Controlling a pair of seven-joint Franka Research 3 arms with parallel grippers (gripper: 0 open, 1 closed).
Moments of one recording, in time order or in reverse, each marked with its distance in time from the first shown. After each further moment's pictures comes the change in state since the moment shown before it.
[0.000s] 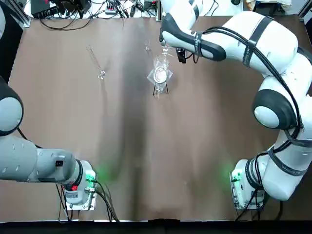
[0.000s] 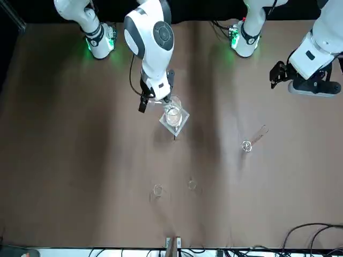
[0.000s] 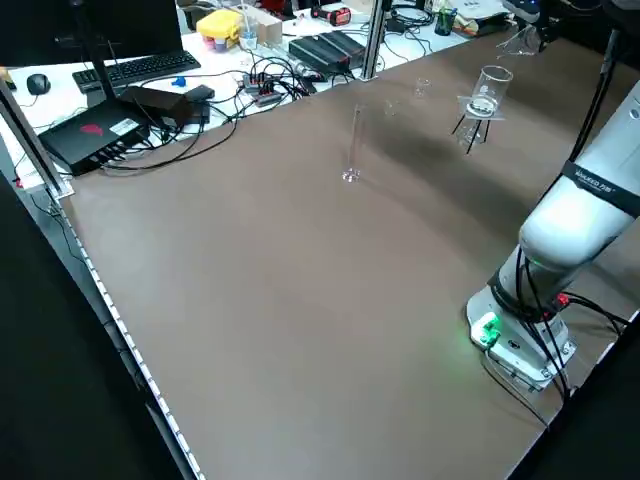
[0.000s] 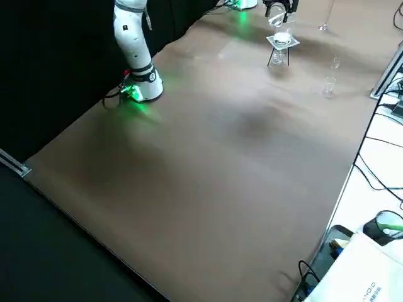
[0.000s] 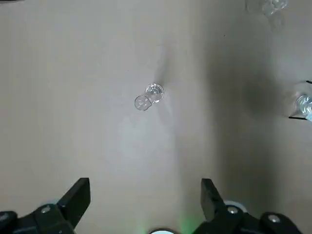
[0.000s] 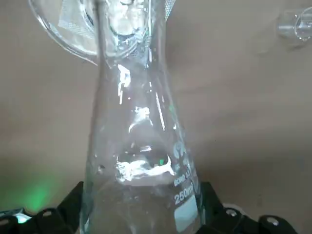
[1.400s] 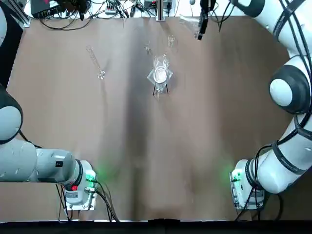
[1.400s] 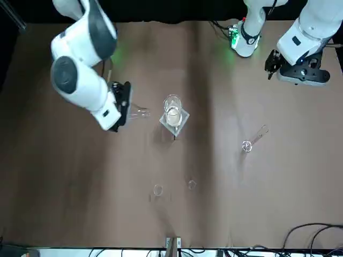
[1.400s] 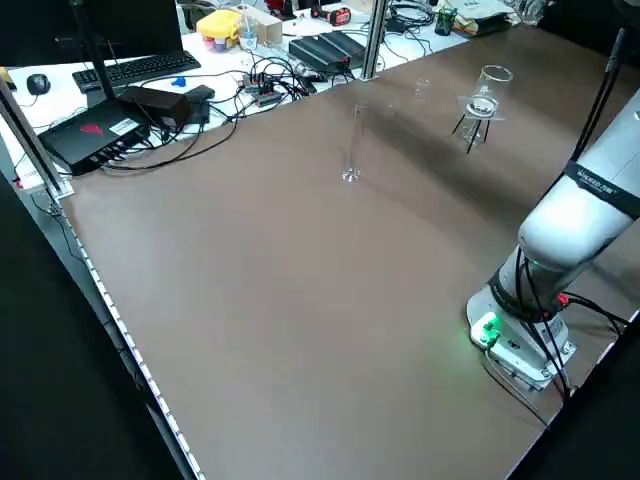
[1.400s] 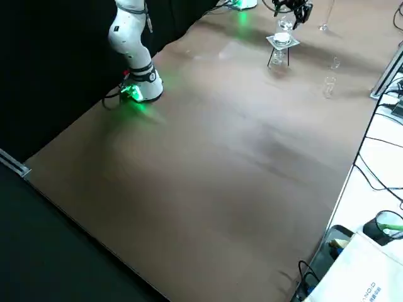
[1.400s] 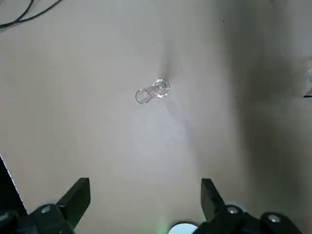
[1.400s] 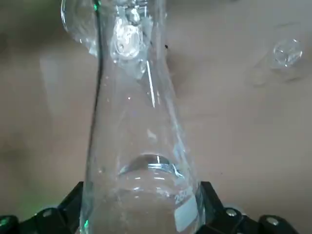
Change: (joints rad) left arm -0.016 -0.032 -0.058 -0.001 0.080 -0.039 0.055; right arm -0.366 -0.085 -0.005 -0.016 0.418 0.036 -0.447
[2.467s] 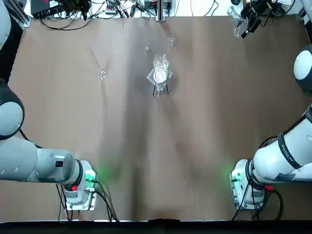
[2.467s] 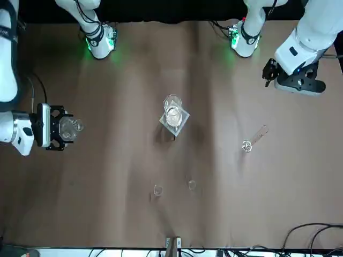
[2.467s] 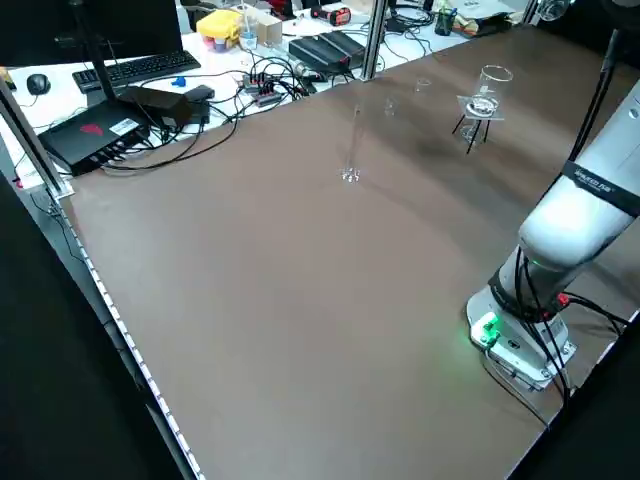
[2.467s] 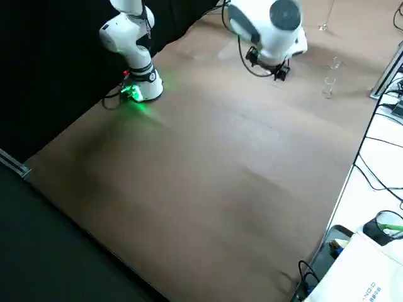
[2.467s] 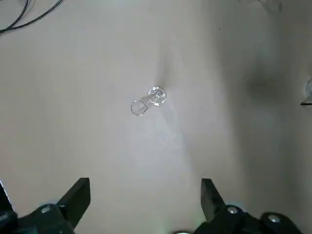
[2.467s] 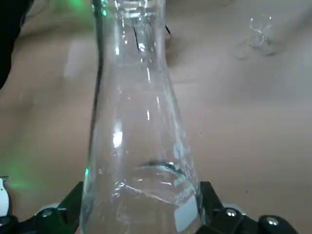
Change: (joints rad) left arm 0.004 0.038 -0.001 -0.006 -0.011 0.059 0.001; right arm -0.540 0.019 -0.006 -0.168 0.294 -0.033 -0.767
